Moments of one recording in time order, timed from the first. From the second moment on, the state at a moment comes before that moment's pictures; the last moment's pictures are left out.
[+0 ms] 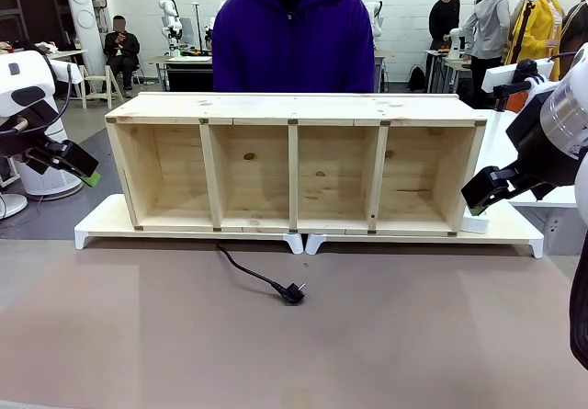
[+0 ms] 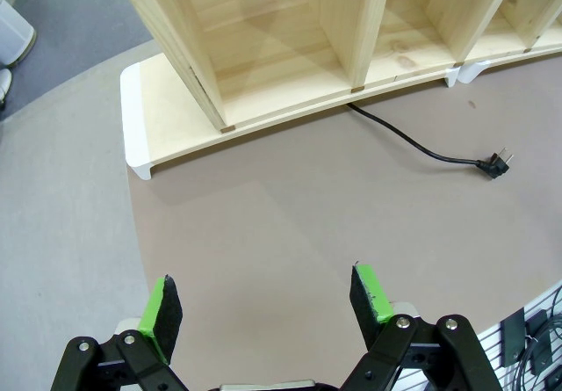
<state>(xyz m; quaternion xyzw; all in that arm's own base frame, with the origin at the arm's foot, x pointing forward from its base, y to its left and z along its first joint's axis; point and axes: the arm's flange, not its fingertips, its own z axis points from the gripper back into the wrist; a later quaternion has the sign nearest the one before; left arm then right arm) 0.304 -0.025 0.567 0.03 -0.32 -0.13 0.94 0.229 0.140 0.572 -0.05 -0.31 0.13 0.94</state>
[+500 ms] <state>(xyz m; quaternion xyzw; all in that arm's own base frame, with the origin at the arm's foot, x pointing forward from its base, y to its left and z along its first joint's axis) 0.304 -0.025 0.567 0.03 -0.32 -0.13 0.94 0.229 0.140 0.572 -0.05 -0.31 0.13 0.94</state>
